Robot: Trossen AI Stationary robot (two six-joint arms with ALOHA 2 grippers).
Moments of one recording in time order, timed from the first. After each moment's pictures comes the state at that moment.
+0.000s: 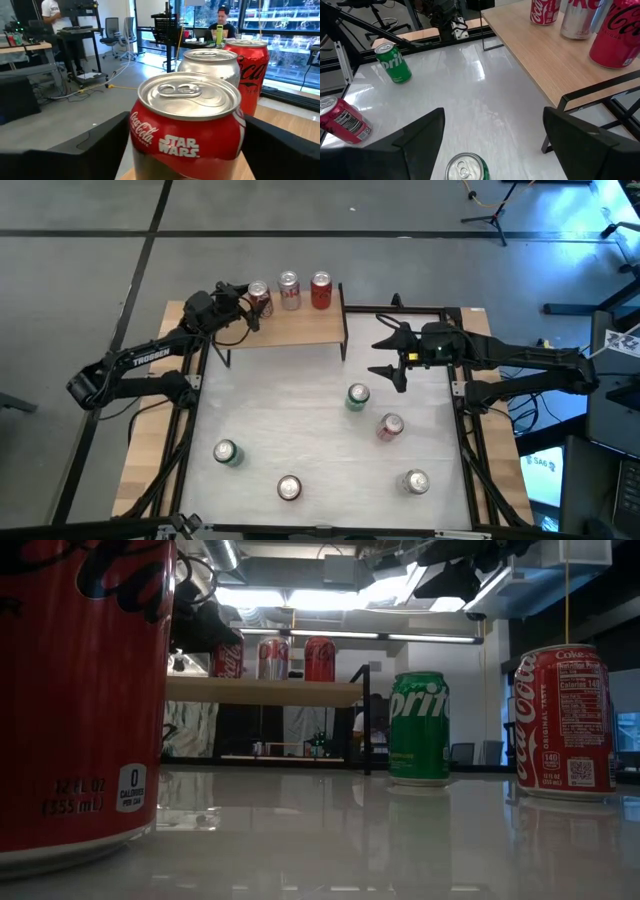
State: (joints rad) left arm 0.86 1.02 0.46 0.51 0.05 0.02; right arm -0.12 1.00 0.92 -0.35 -0.02 0.12
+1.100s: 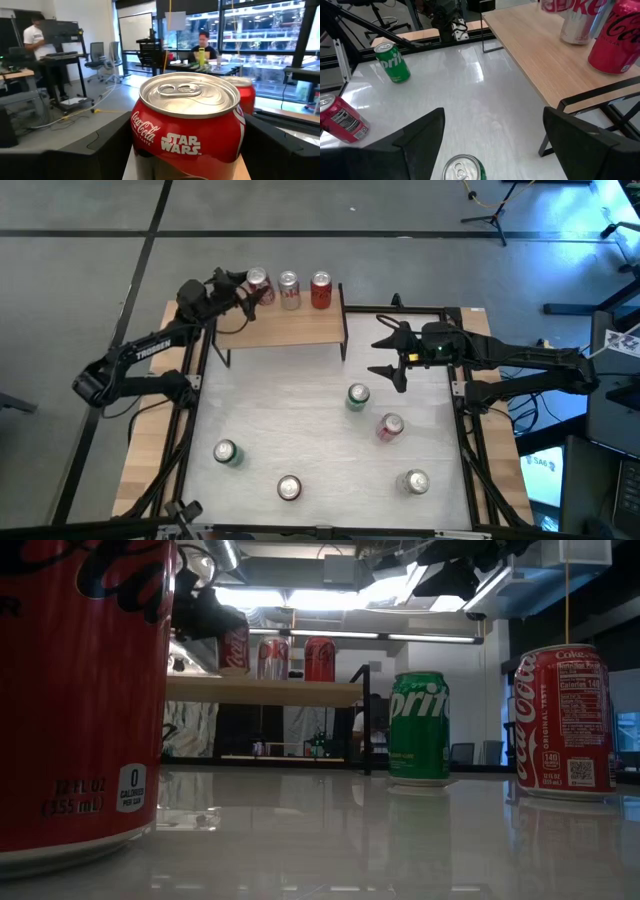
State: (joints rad) left arm 0.98 1.07 0.54 0.62 0.27 0.02; right arm -0.12 1.00 0.92 -0.34 -0.02 0.09
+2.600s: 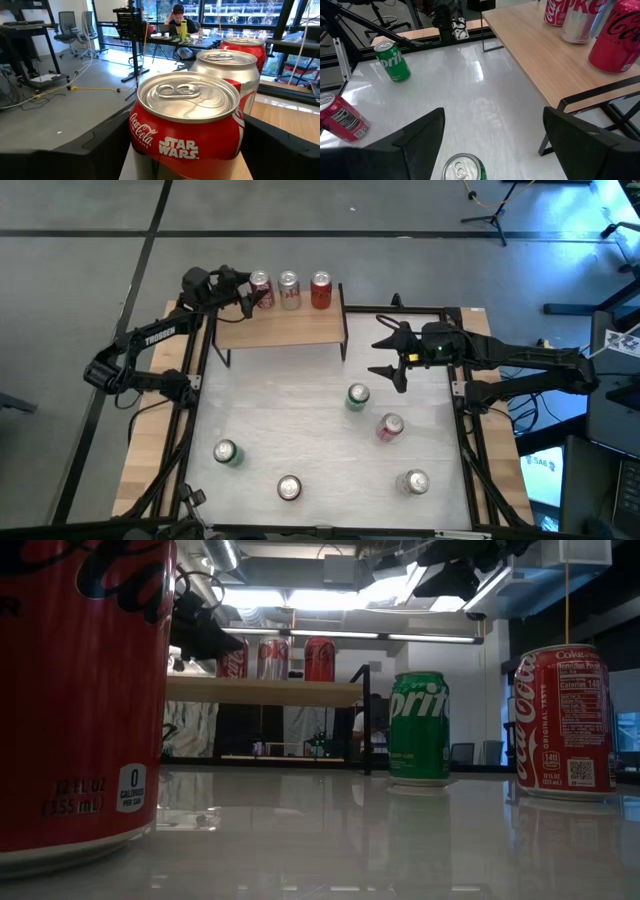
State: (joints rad) left arm 1.12 1.22 0.61 0.51 0.53 0.06; right arm -0.13 1.00 0.92 -0.35 -0.02 0.09
